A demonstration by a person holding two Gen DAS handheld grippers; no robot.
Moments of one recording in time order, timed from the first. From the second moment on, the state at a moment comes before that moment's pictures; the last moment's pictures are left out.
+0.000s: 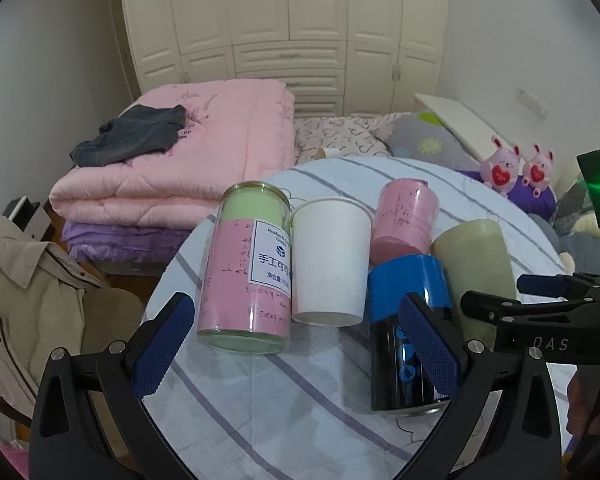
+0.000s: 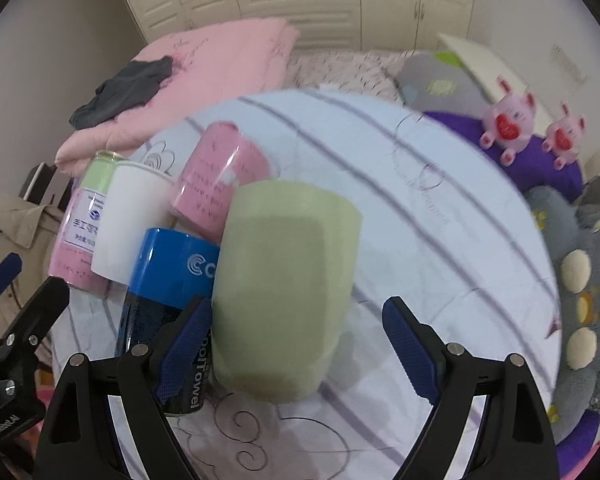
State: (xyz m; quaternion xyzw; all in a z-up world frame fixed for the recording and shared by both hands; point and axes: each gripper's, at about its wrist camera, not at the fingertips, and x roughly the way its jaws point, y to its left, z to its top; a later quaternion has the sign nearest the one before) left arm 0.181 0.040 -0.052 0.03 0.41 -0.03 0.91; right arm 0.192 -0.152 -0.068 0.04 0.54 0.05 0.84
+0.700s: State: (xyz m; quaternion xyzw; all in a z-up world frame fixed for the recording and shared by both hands) left arm 0.179 0.049 -0.062 0.01 0.42 -0.01 0.91; right arm 0.199 -0.147 -0.087 0.05 0.58 0.06 0.81
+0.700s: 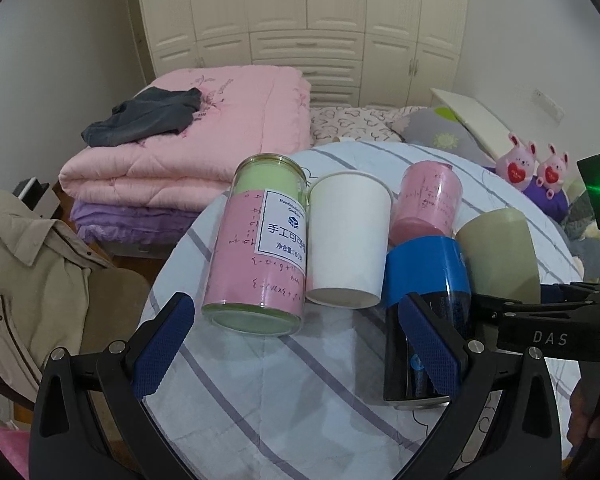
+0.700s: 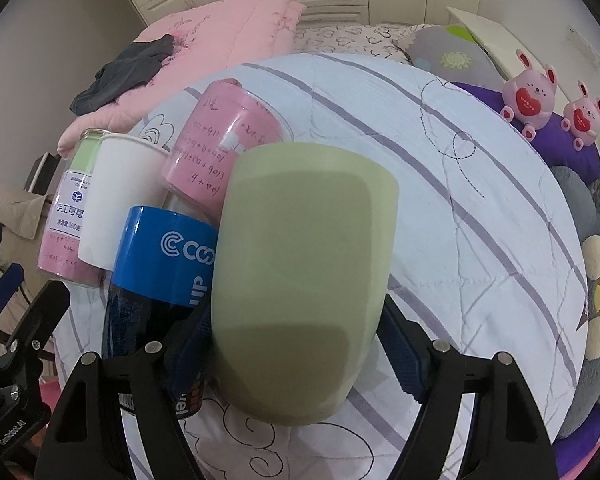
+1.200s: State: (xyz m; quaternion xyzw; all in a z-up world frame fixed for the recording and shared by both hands) left arm 0.143 0.037 -0.047 0.02 0.42 -0.01 0.91; right arm 0.164 -0.155 -0.069 0.06 0.57 0.06 0.82
